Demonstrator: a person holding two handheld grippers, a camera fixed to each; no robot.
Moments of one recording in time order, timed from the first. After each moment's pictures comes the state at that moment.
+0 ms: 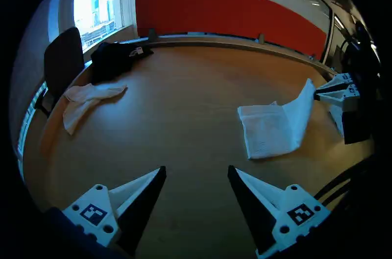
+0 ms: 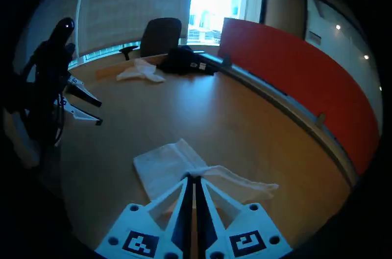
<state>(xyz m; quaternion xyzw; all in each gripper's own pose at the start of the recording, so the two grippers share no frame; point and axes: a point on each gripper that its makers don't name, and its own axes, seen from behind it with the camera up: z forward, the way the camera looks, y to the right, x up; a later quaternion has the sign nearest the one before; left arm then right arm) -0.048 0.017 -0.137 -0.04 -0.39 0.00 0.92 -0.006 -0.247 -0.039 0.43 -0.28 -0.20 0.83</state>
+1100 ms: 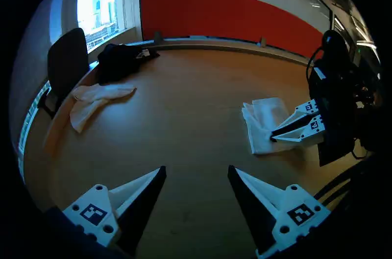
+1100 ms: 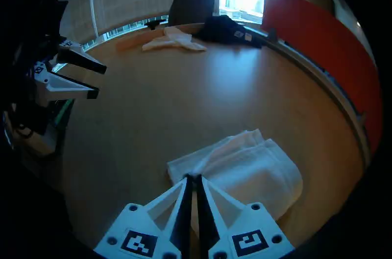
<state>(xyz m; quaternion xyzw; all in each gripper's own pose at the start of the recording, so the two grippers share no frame) -0.035 -0.005 -0.157 -0.03 -0.38 0.00 0.93 -0.102 -0.349 -0.081 0.50 -0.36 -0.21 0.76</state>
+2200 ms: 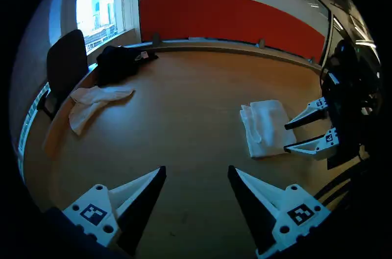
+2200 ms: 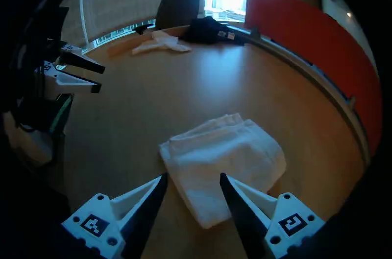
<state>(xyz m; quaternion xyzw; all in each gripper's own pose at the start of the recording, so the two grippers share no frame) -0.033 -0.001 -0.154 -0.04 -0.37 0.00 0.93 -0.093 -0.300 -0.092 0.46 -0.36 -0.20 0.79</state>
